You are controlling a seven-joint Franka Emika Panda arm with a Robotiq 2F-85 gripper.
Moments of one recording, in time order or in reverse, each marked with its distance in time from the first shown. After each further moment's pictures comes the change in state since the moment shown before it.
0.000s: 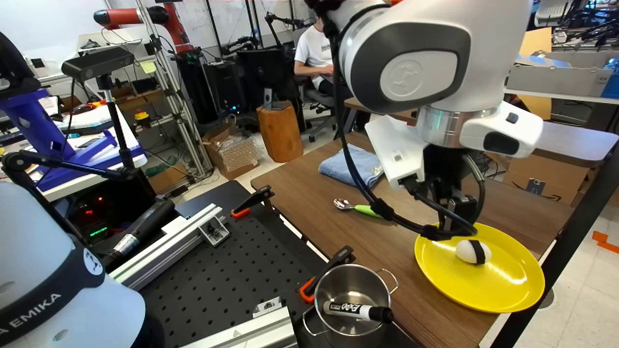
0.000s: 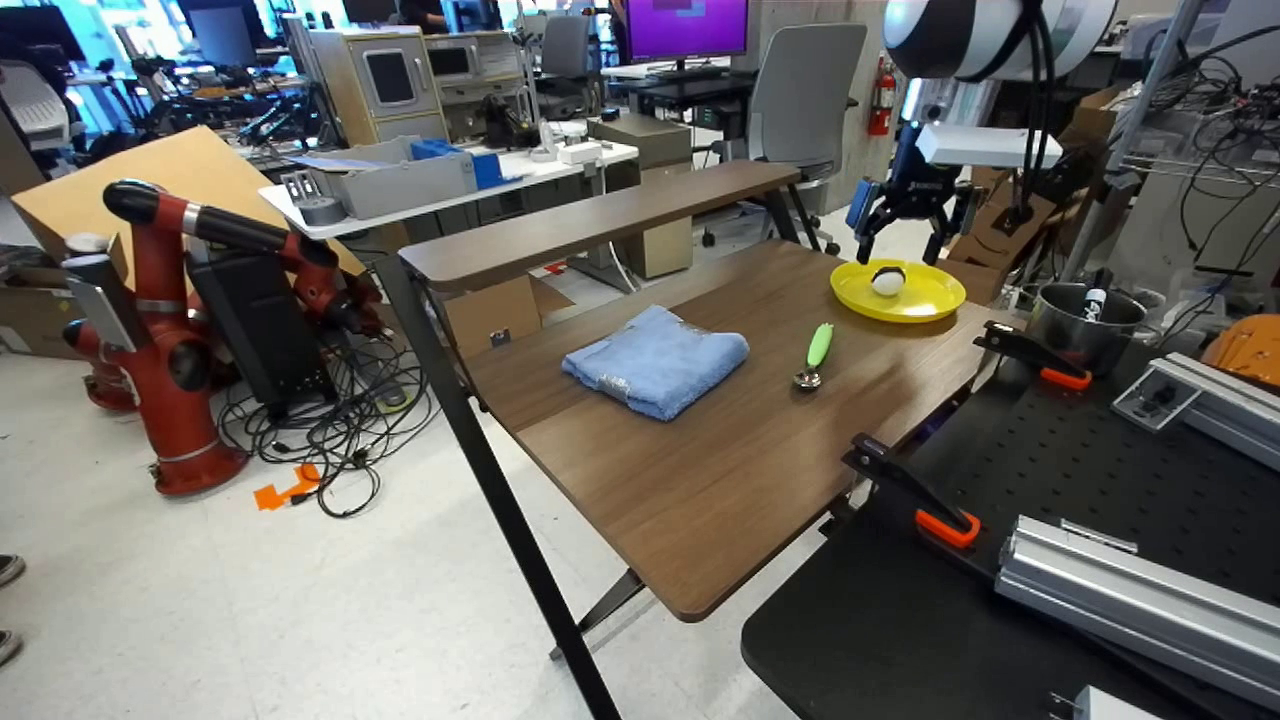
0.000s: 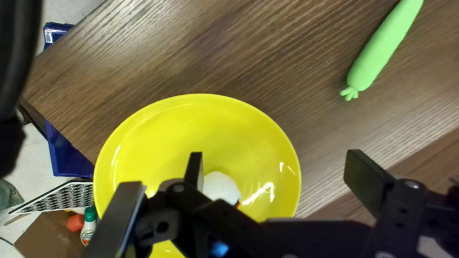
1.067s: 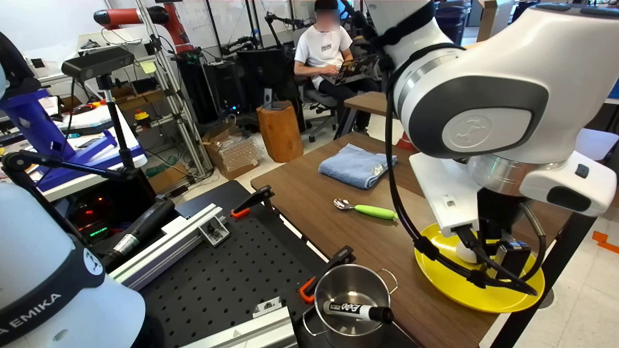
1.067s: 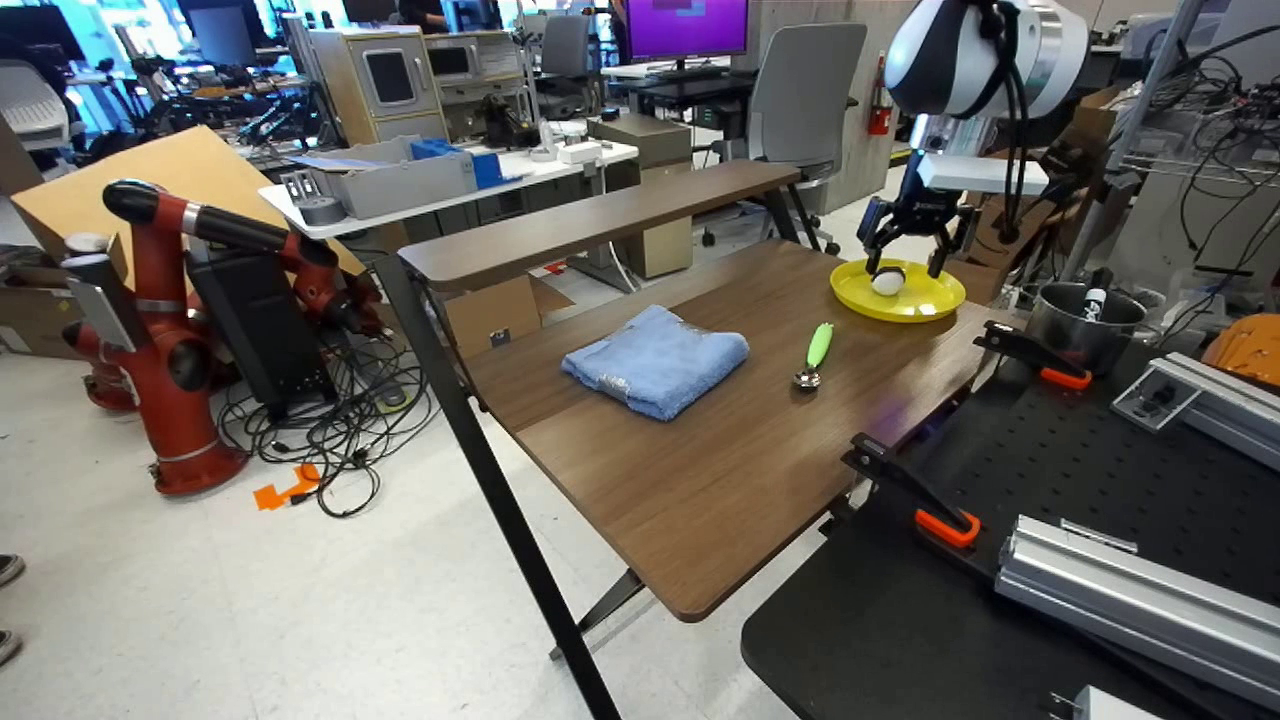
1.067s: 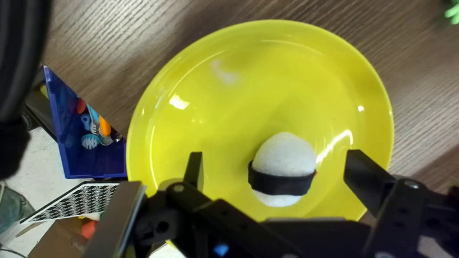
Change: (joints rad) arm -0.141 0.181 0.040 0.186 0.005 -0.016 -0.031
